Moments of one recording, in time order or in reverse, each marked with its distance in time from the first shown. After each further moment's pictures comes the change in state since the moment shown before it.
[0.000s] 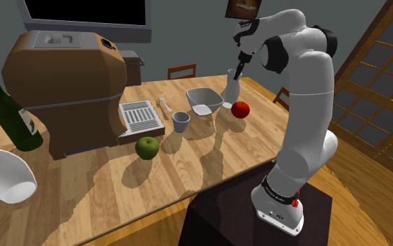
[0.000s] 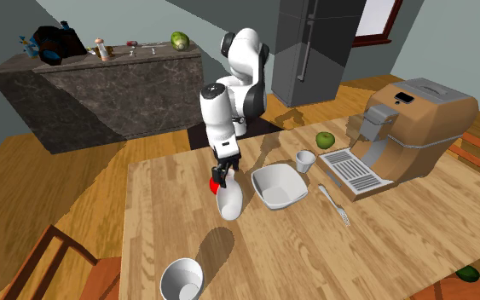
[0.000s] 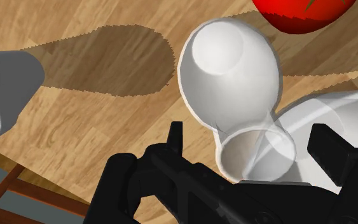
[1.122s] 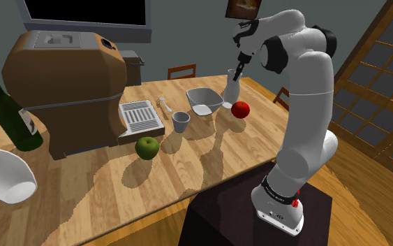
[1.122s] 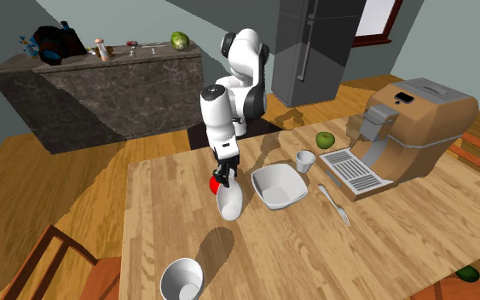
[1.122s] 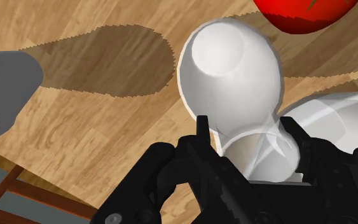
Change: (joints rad) arm 0.001 0.003 0.002 -0.006 0.003 0.009 -0.002
